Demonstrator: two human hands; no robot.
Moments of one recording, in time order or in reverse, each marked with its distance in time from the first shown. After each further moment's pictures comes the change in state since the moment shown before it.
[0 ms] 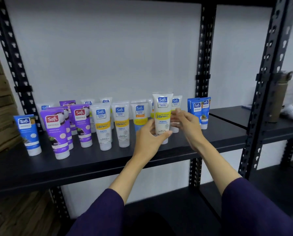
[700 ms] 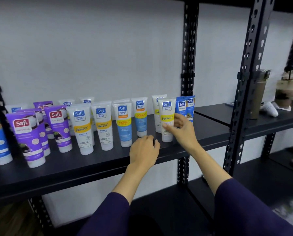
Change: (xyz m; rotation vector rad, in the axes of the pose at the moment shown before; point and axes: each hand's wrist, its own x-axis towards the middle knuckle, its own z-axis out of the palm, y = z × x) left_hand 0.003 -0.041 0.044 0.992 -0.117 0.087; right_hand -0.003 0.026 -0.040 -0.266 0.091 -0.025
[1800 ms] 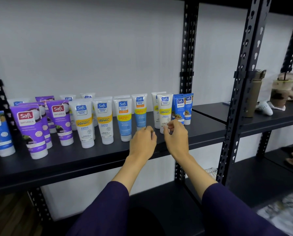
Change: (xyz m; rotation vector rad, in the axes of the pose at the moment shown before) left_hand -0.002 0.003 -0.013 -0.176 0.070 -0.021; right_hand -0.032 0.011 0.027 -0.542 0.249 -0.110
